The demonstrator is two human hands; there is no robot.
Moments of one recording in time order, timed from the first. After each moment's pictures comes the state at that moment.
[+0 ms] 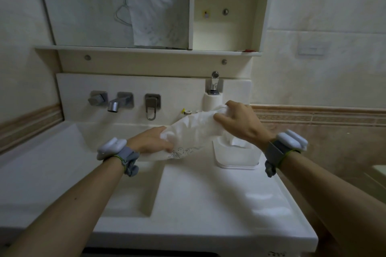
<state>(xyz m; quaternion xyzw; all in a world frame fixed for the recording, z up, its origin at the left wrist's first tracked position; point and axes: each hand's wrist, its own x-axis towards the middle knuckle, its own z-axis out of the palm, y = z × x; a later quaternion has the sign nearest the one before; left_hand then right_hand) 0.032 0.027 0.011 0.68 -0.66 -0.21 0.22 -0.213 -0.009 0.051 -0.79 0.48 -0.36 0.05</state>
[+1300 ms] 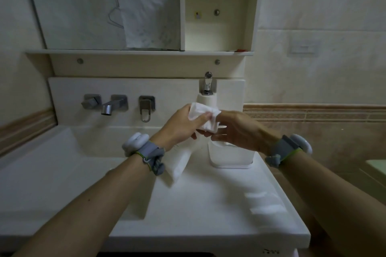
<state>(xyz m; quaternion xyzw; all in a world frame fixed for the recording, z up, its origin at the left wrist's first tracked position) -0.056 0.028 0.042 0.49 -0.69 -0.25 0.46 -0.228 -0.001 0.049 -0.61 0.33 -0.34 0.64</state>
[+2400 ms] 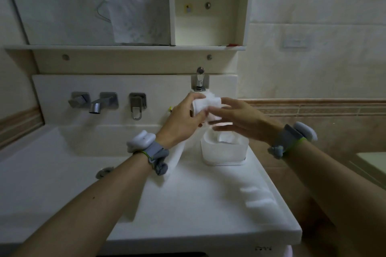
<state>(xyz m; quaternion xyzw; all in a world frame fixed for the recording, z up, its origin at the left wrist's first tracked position) -0.075 0.008 0.036 0.45 -0.73 -0.16 0.50 -0.252 -0.016 0.059 -0.67 0.39 -0.34 0.53</state>
